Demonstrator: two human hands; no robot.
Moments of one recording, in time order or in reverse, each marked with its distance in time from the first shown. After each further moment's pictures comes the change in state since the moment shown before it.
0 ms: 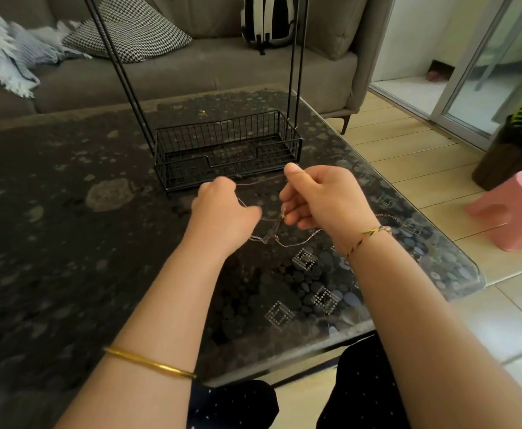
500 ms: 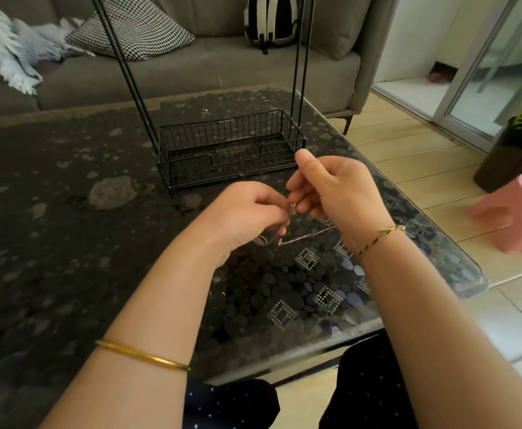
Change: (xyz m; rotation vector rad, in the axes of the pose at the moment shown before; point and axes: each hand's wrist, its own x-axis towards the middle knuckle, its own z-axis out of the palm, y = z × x) left_hand -0.012 0.009 -0.011 -0.358 -0.379 0.159; right_hand -0.001 -0.004 -0.004 0.062 0.033 -0.110
